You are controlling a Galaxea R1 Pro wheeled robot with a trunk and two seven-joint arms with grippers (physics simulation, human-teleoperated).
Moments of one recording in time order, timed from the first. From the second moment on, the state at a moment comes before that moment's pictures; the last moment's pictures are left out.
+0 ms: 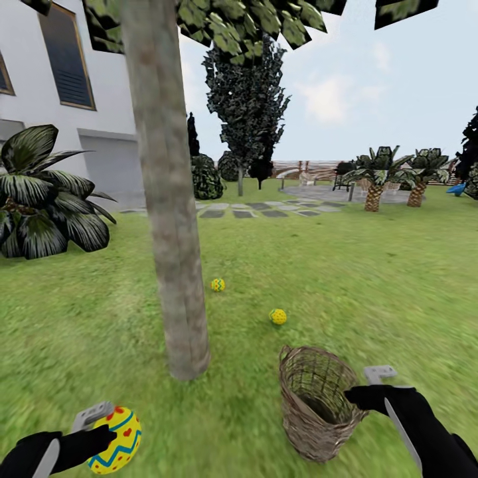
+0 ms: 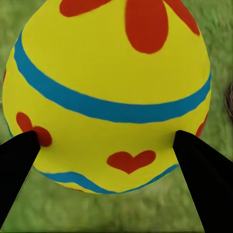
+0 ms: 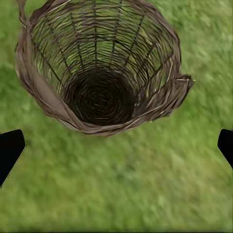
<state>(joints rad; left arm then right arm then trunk) -0.19 0.23 0.24 -1.05 0.27 0.80 -0.22 -0.36 -0.23 -0.06 -1.05 0.02 0.71 0.17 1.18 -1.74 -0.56</state>
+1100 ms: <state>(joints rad) -0.19 0.21 0.13 -1.04 0.27 0.80 -0.22 -0.36 -0.25 -0.09 -1.05 0.02 0.71 0.17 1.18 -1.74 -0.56</state>
